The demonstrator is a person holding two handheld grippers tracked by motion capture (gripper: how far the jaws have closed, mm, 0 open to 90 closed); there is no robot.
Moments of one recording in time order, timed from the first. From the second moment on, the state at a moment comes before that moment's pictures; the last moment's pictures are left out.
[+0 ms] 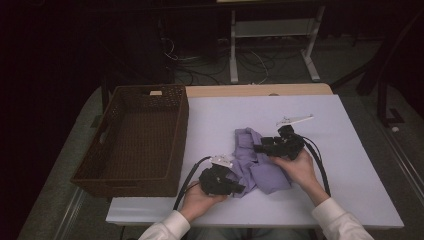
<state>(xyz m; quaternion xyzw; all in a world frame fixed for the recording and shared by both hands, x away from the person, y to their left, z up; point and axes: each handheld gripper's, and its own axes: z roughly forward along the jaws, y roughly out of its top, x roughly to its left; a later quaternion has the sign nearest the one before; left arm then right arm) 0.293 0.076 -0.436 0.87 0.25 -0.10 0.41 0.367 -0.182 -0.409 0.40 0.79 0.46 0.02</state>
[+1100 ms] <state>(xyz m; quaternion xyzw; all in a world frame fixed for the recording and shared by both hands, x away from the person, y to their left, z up) 0.294 0.079 -0.432 0.86 0.26 -0.10 0.42 0.360 -0.241 -0.383 0.45 0.78 0.43 0.06</state>
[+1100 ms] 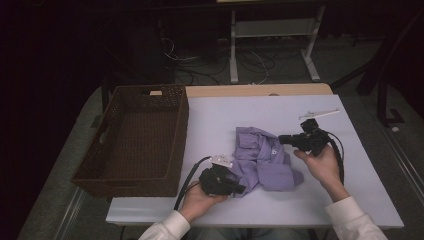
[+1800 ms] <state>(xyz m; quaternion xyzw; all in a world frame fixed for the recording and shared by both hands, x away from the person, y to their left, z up) 0.319 0.053 -0.397 0.84 0.25 -0.05 0.48 0.335 -0.306 -0.404 0.50 0.75 0.44 0.02</state>
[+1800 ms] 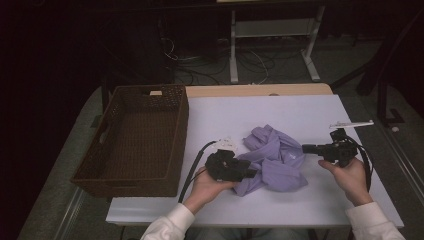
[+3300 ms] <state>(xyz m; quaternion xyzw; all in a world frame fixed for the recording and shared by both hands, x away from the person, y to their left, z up) 0.377 0.019 -0.441 0.87 0.26 -0.05 0.41 0.330 -0.294 -0.412 0.49 0.76 0.43 -0.01</state>
